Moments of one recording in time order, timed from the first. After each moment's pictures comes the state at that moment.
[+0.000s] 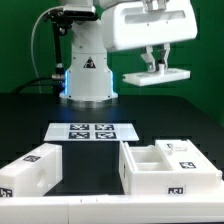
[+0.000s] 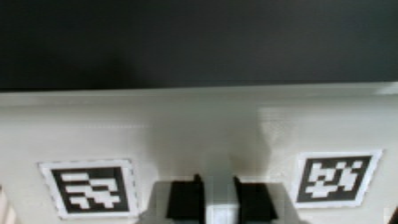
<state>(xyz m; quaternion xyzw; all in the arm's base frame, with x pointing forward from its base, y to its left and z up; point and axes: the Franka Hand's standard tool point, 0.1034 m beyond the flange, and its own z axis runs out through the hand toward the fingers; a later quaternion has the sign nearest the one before) 0.433 0.102 0.155 -0.97 -0.23 -0.10 0.07</state>
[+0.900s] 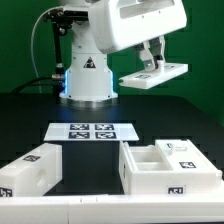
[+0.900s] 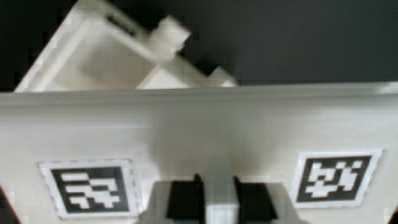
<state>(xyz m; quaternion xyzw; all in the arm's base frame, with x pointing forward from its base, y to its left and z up) 0.519 0.074 0.177 -0.91 -0.39 -0.11 0.11</state>
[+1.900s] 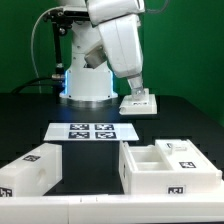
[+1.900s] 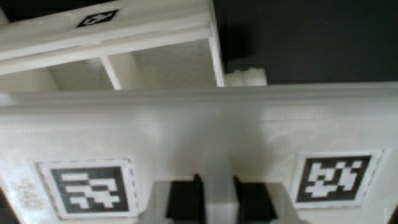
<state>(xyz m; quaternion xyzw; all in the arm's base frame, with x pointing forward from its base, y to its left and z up) 0.529 0.042 0.130 -0.75 -0.65 -0.13 0.07</state>
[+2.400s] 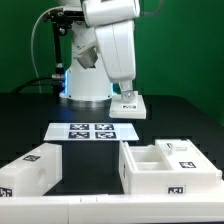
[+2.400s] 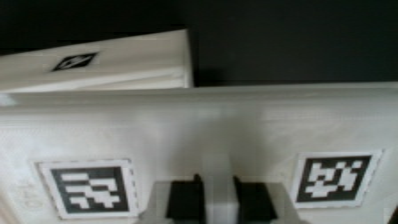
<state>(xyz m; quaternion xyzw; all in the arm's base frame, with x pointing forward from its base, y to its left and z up) 0.508 0.033 0.109 -0.75 -0.65 -0.07 0.09</state>
